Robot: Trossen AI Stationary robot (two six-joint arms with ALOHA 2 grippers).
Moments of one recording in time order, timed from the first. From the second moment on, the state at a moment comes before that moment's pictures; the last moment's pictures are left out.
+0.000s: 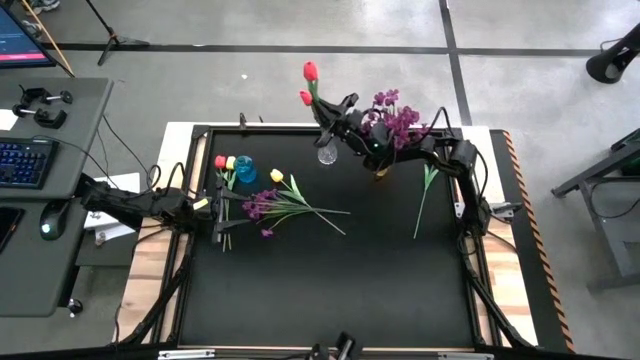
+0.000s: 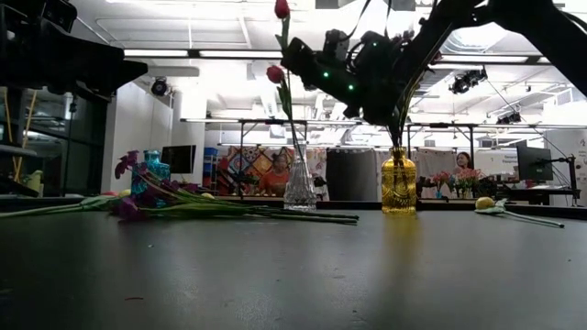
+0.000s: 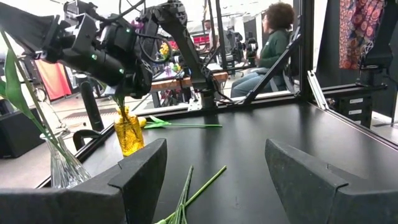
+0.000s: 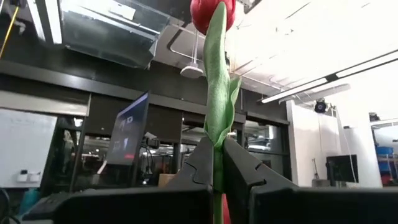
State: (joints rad) left arm -0.20 0.01 0.01 0.05 -0.23 0.17; right arm -0.45 2.10 1.21 1.57 0.00 -0.09
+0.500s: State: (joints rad) left arm -0.20 0.01 0.01 0.05 -0.23 0.17; right arm -0.45 2.06 1.21 1.55 -0.01 -0.10
